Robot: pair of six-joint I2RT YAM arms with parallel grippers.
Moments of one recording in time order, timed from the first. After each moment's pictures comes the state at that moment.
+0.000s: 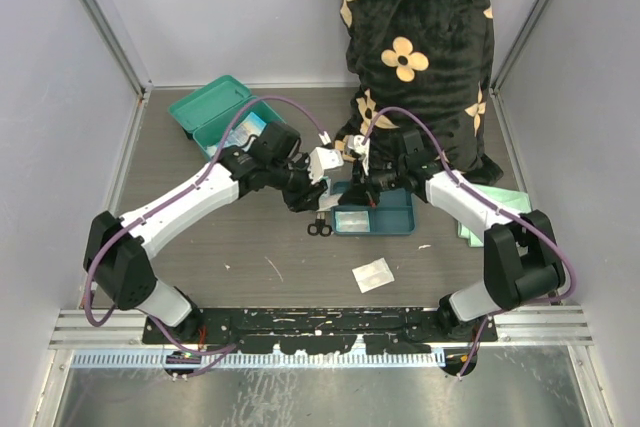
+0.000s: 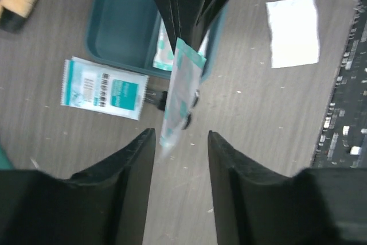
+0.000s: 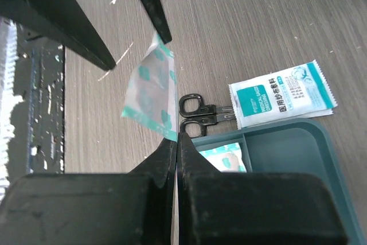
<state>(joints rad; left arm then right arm) -0.72 1.53 1.31 -0.63 0.43 0.44 0.37 1.48 0.95 -0.24 -1.00 -0.39</state>
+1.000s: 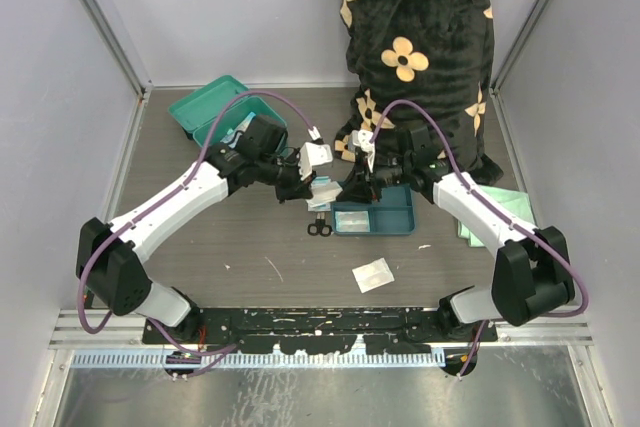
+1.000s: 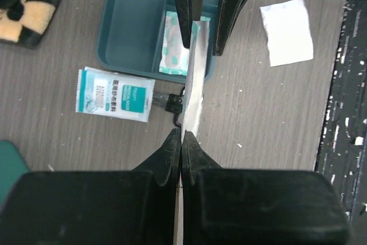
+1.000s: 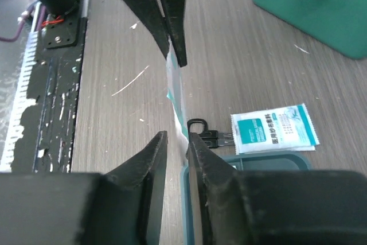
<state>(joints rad) -0.65 1.48 1.30 -0.64 0.58 0.51 0.37 1.39 0.99 -0.31 -1.10 -0.53</state>
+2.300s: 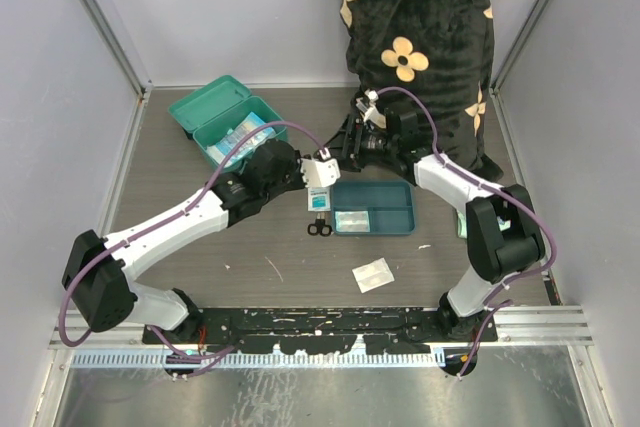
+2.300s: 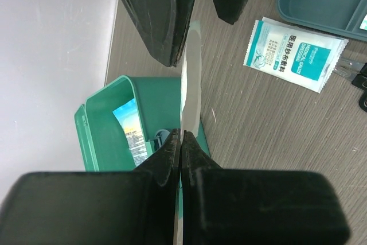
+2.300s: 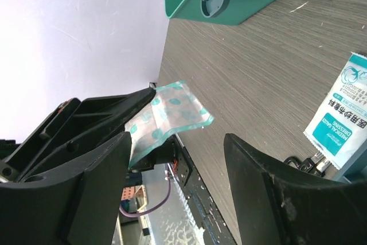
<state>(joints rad) -0.81 1.37 1.09 -0.27 -0.21 0.80 0.36 1.63 1.09 0.14 -0.85 0.87</state>
